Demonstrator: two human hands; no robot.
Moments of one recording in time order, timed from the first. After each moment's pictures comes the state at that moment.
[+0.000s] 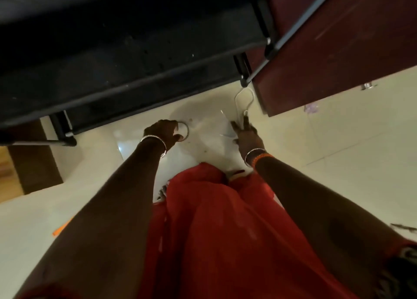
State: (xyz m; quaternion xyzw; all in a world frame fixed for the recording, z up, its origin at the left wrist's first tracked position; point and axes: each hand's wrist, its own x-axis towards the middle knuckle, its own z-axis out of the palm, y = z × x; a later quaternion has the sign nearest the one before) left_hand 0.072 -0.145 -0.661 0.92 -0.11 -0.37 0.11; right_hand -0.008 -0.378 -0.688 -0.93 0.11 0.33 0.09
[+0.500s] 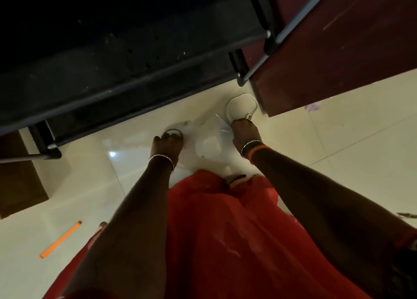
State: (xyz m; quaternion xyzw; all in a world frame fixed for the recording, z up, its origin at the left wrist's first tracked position) left_hand 0.042 -0.165 -0.704 0.91 -0.26 -0.30 -0.09; right_hand 0.020 -0.373 -0.691 -0.96 0.09 0.27 0.05
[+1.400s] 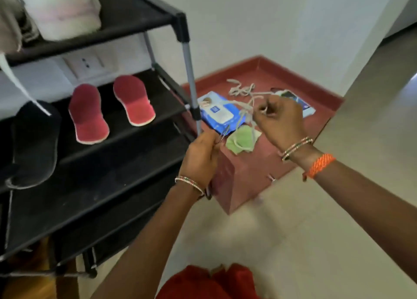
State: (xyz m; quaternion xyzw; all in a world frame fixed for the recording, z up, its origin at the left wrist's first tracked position) left_hand 0.053 -0.353 -0.276 0.83 -0.36 0.10 0.42; right_hand 0.007 -0.528 -0.224 -0.84 0.15 -0.34 0.39
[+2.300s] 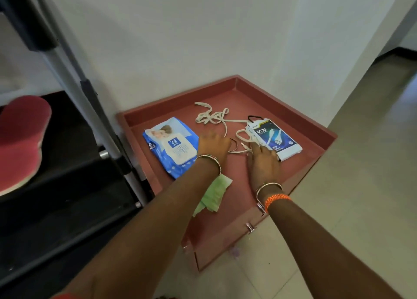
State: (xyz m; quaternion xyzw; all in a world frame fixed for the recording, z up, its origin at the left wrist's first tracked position) left_hand 0.188 -0.581 -0.327 0.92 -0.39 0.06 -0.07; right_hand 0.109 -0.685 -0.382 -0.94 0.28 -0.16 0.10
